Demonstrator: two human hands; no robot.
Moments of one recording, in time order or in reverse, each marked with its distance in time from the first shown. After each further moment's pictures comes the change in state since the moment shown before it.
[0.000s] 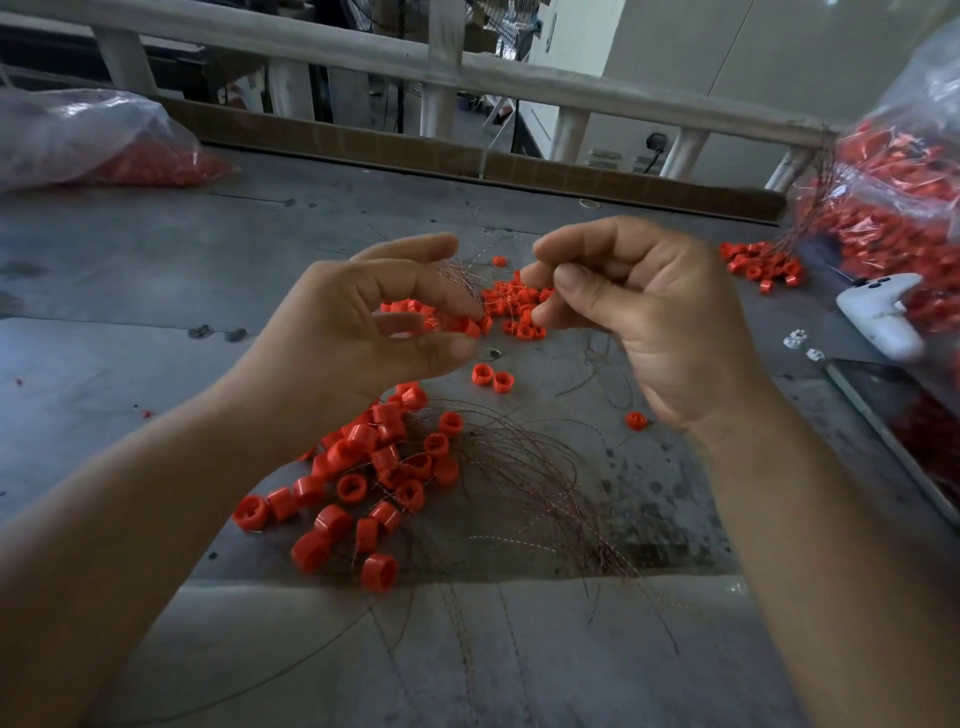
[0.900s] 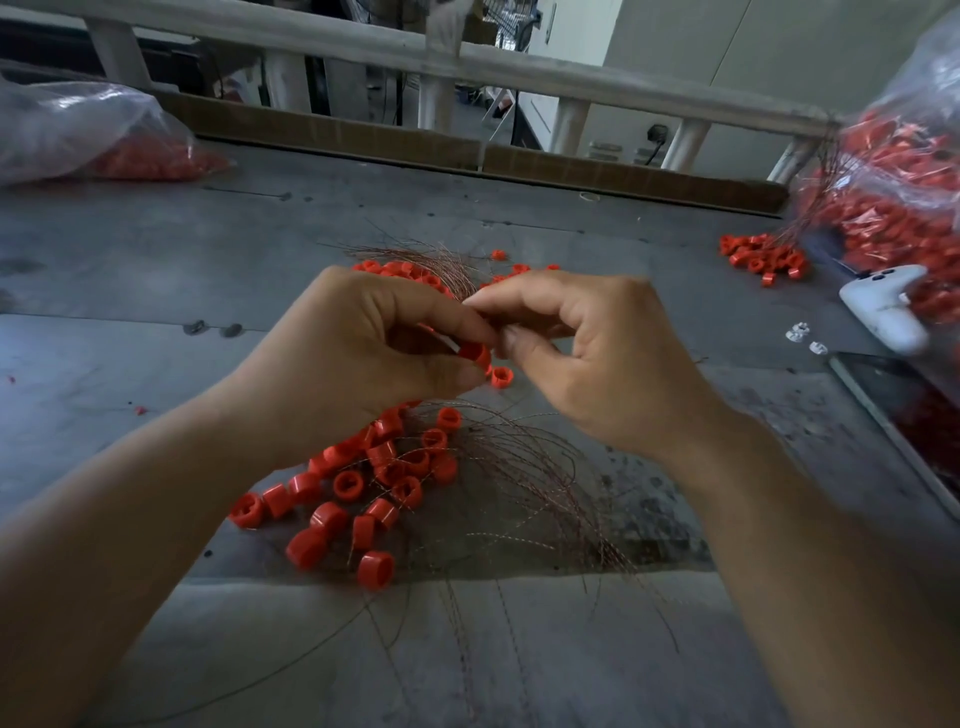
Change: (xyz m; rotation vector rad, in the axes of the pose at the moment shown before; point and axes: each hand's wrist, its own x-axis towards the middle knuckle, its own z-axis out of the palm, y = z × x) left_hand -0.004 0.008 0.006 0.067 -0.071 -0.002; right_hand -0.010 -0.002 0.019 -0.659 -0.151 -0.174
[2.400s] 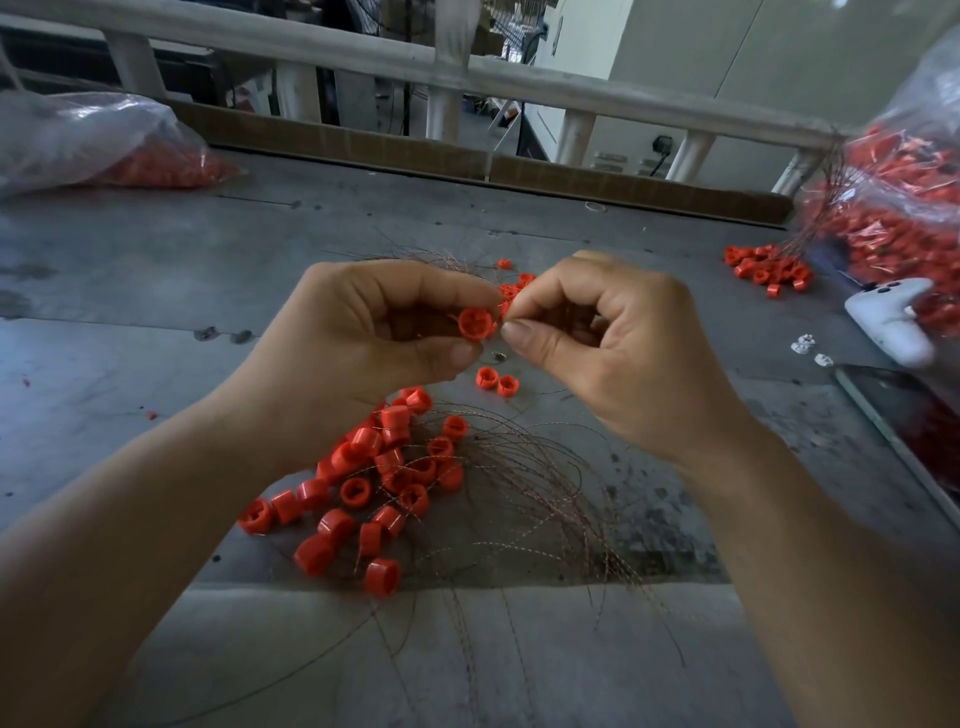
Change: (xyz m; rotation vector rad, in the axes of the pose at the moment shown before) left_hand 0.000 -0.004 -0.001 -0.199 0.076 0.047; right_hand -0.002 0.001 -0.006 0.128 0.101 -0.001
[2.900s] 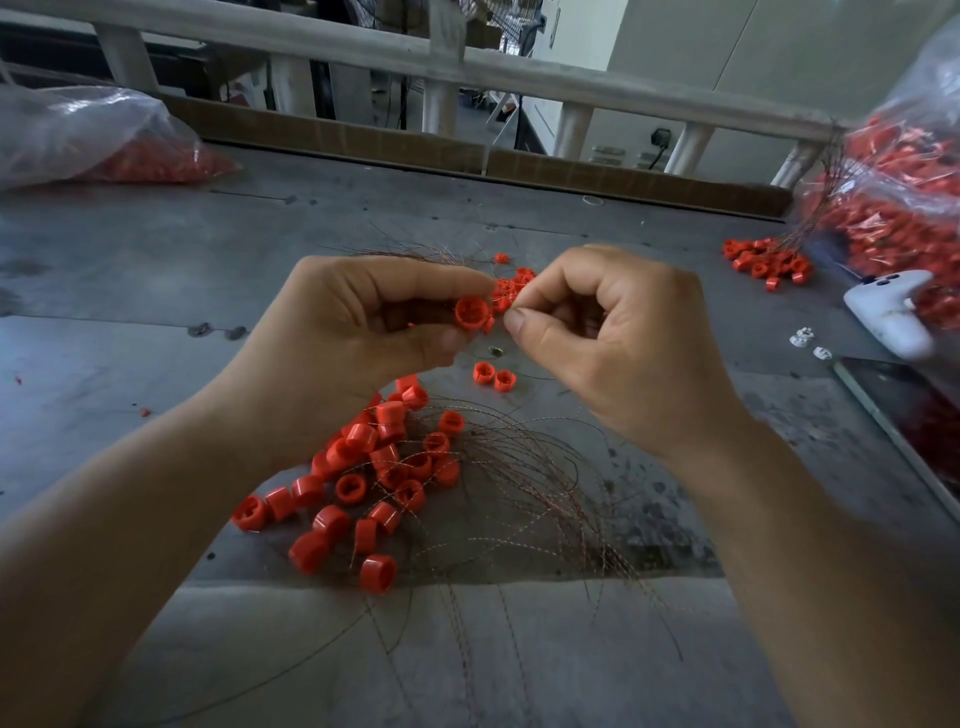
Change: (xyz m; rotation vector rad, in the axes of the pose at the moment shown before) left_hand -0.001 0.000 0.000 0.018 -0.001 0.032; right_hand -0.001 -0.005 0.003 -0.094 0.083 0.045
